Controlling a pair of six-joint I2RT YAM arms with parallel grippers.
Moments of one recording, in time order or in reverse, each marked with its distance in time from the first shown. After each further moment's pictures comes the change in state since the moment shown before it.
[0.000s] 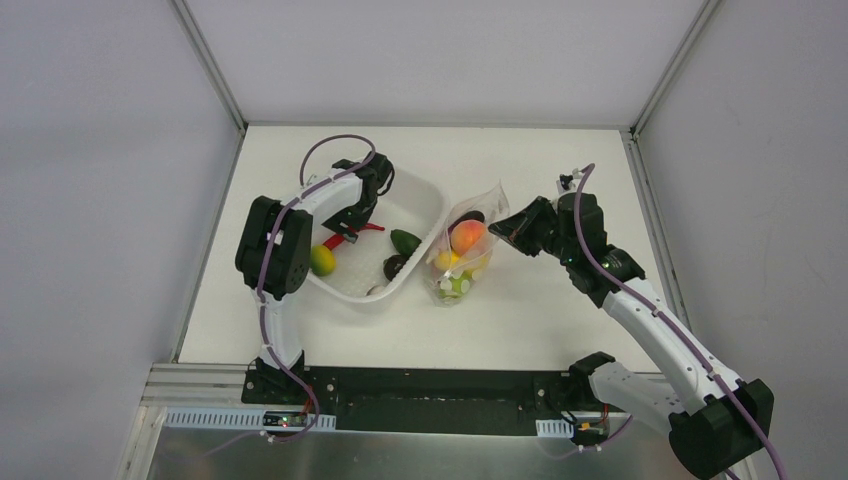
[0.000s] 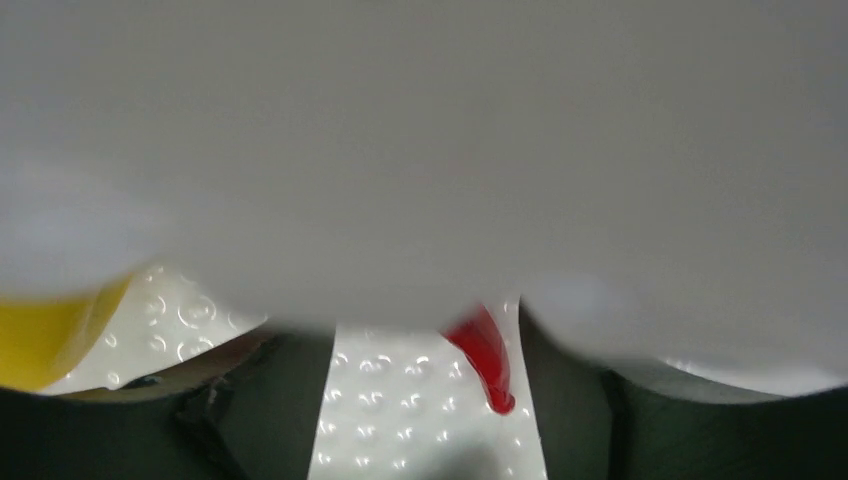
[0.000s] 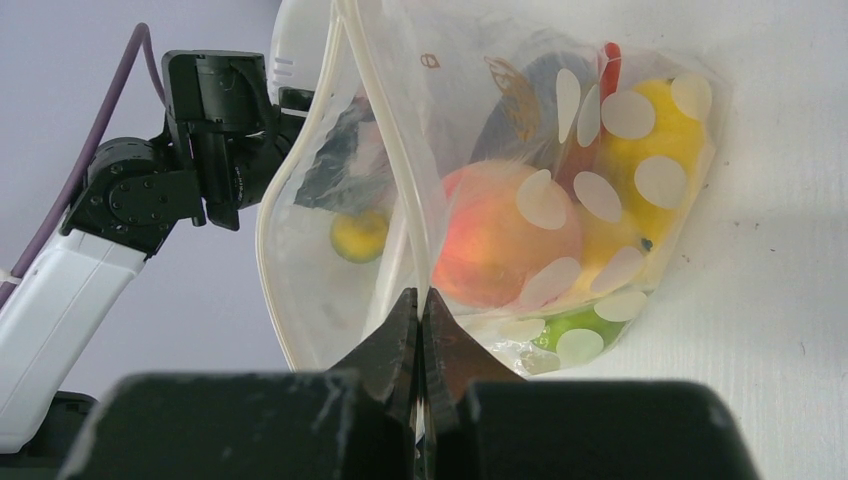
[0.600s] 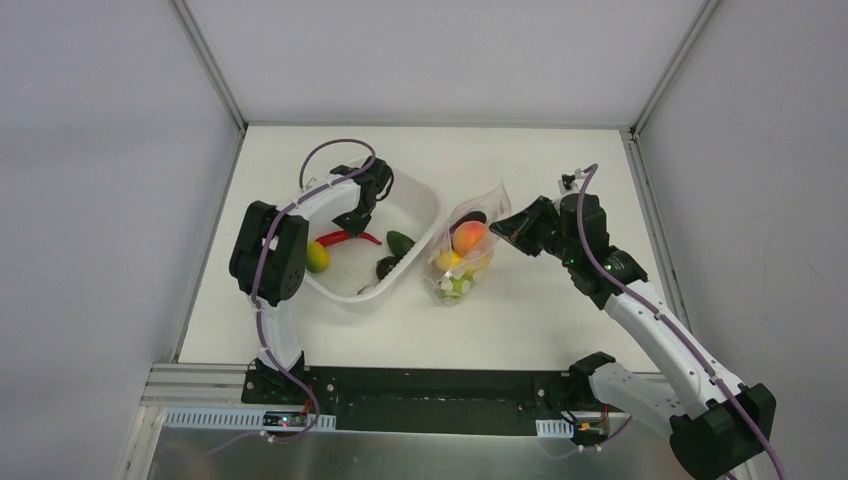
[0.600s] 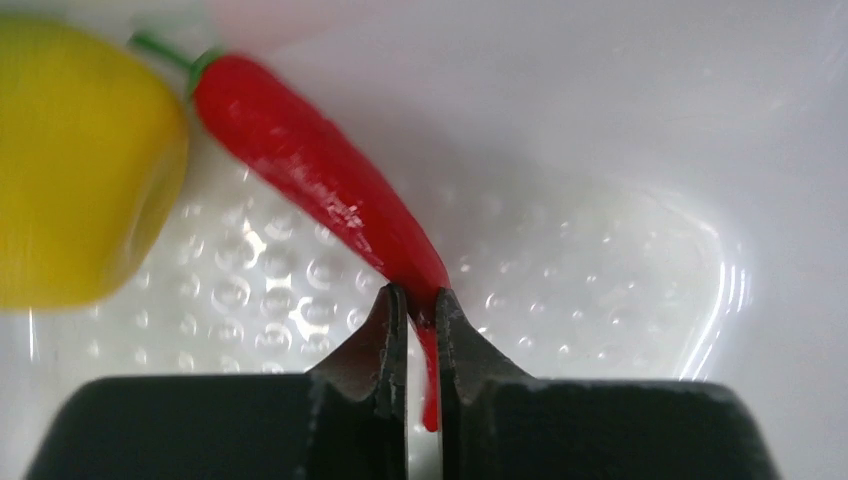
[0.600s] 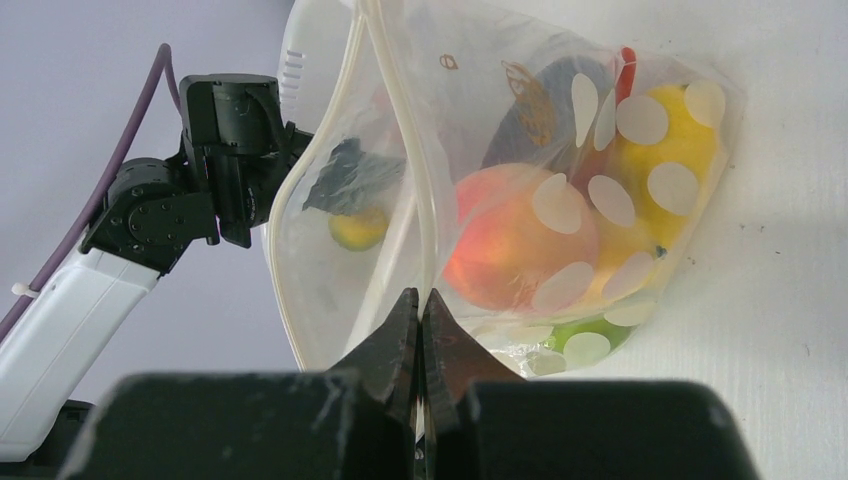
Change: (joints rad) left arm -0.008 -0.052 -0.076 0.035 0.002 0.041; right arm -0.001 -0.018 0.000 0.000 0.000 0.001
